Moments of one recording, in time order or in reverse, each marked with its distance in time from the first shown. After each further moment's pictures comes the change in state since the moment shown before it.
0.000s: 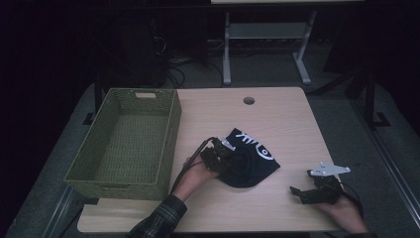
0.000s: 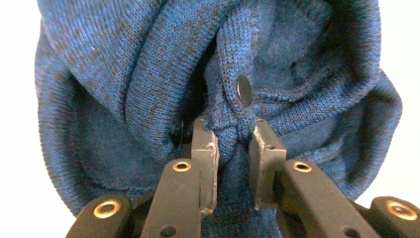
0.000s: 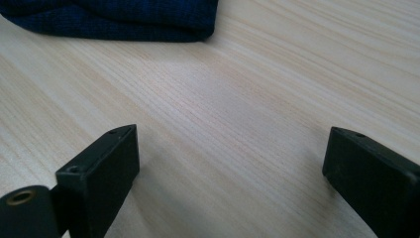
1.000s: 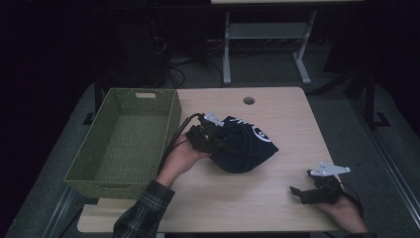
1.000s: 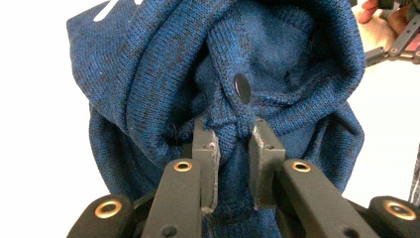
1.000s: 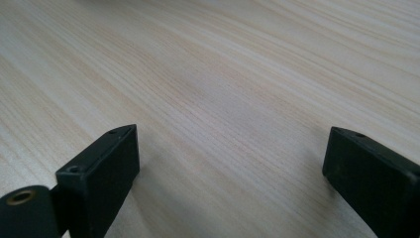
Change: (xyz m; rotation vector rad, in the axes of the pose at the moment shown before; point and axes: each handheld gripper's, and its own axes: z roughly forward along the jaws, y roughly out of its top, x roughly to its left) left arm 0.013 0.029 -0.094 -0.128 -0.015 -0.009; right arm 0.000 0.000 0.000 0.000 0.000 0.001
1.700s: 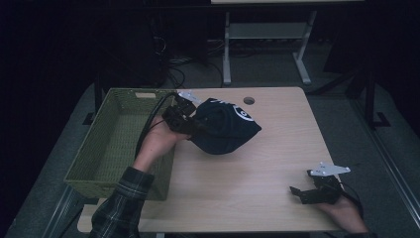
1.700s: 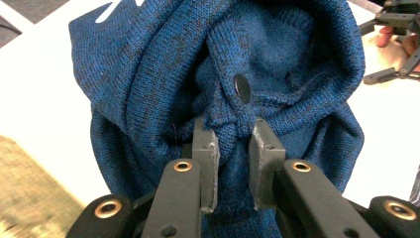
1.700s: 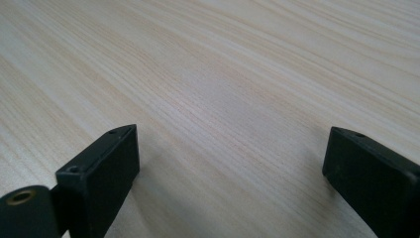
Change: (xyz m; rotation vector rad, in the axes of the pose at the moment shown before) left arm 0.033 0.008 -0.070 -0.022 0.087 -0.030; right arm 0.000 0.000 0.000 -0.001 0.001 0.000
